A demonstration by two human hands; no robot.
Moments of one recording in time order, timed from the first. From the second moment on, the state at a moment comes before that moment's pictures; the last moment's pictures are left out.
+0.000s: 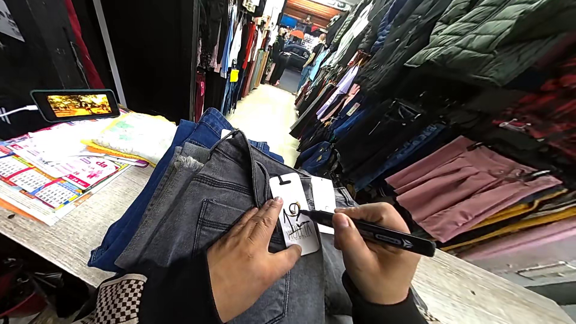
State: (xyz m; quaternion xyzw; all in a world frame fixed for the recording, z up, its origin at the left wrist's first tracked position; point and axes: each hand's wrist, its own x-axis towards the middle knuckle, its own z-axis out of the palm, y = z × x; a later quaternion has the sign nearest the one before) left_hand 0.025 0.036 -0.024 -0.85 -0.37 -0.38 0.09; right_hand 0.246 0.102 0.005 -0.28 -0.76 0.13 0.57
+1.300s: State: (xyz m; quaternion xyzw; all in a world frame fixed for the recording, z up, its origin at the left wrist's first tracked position) left_hand 0.024 0.037 -0.024 -0.85 -0.36 -0.37 0.08; right_hand 0.246 0.101 0.006 -0.27 -0.77 0.12 0.56
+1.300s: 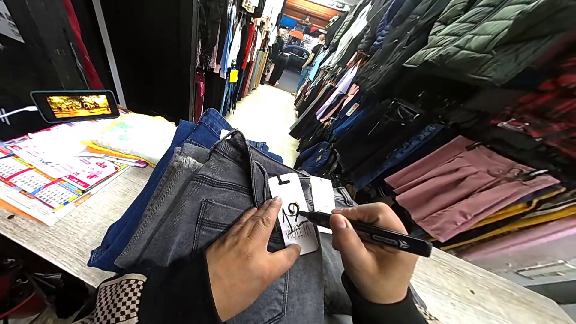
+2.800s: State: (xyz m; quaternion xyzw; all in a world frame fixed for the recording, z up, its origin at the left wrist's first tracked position) left_hand 0.026 0.036 -0.024 -0.84 -0.37 -0.38 0.09; right_hand 0.237 0.099 -0.002 -0.24 -0.78 0.17 0.55
